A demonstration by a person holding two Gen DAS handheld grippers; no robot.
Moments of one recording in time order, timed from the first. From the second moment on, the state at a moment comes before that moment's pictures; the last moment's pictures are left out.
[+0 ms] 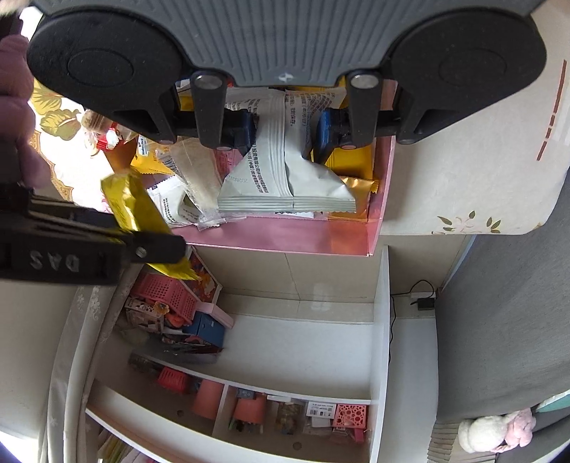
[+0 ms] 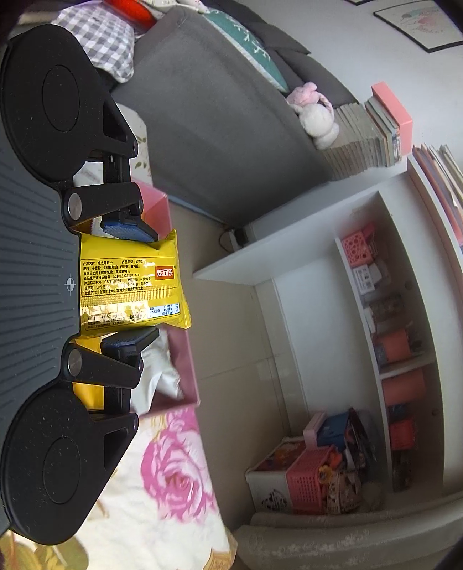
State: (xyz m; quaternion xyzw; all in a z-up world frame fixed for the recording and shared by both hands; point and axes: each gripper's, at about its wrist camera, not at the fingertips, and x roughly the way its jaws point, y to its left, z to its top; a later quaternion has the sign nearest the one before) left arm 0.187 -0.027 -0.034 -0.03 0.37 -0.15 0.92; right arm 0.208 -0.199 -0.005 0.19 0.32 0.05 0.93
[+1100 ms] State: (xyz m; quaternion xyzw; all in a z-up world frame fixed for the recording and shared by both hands) left arm 0.180 -0.025 -0.020 -0.03 0.37 -0.17 0.91; right arm 0.222 -0.199 0.005 0.16 0.34 0.06 0.92
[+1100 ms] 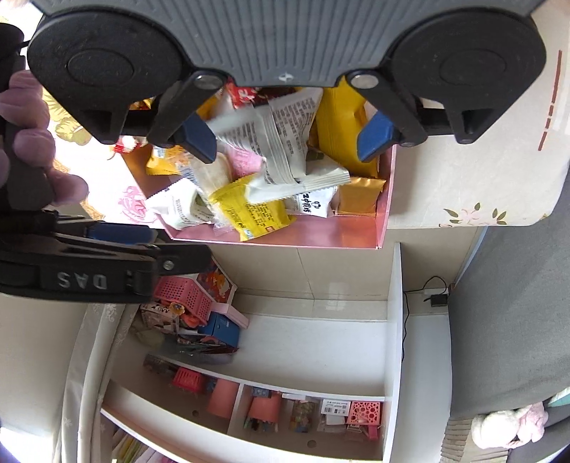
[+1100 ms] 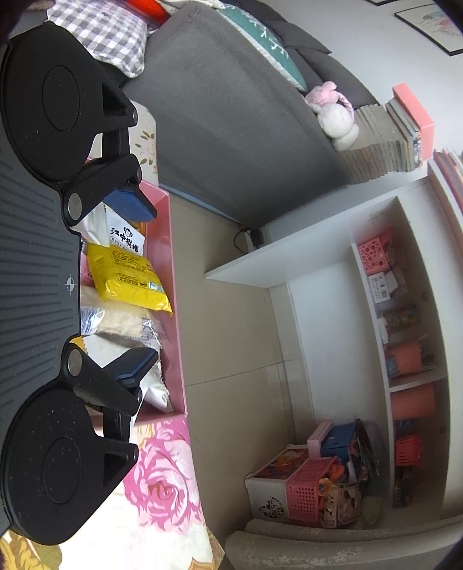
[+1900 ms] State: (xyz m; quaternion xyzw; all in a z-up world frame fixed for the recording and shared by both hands) left arm 0.072 -0.007 0.001 0.00 0.41 -0.10 0.91; right arm 0.079 -0.206 0.027 0.11 0.35 0.00 0.93
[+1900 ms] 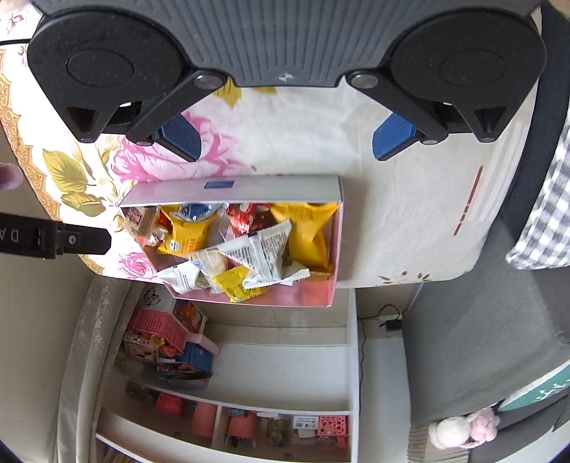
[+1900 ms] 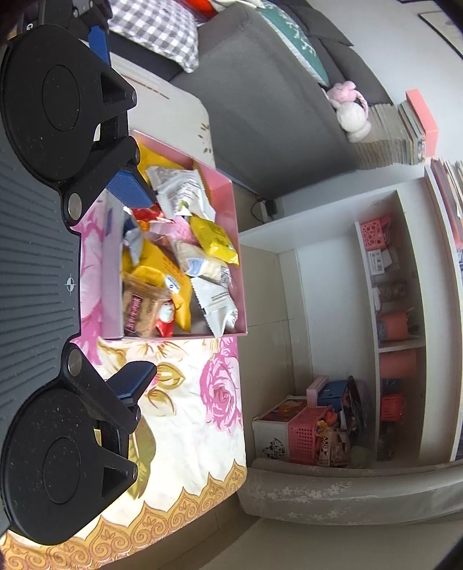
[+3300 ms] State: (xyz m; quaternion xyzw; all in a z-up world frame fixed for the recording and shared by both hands) left arm 0.046 -0.003 -0.006 0.01 0.43 -0.02 0.90; right arm 0.036 -0.167 0.008 0.05 0.37 -0.03 0.93
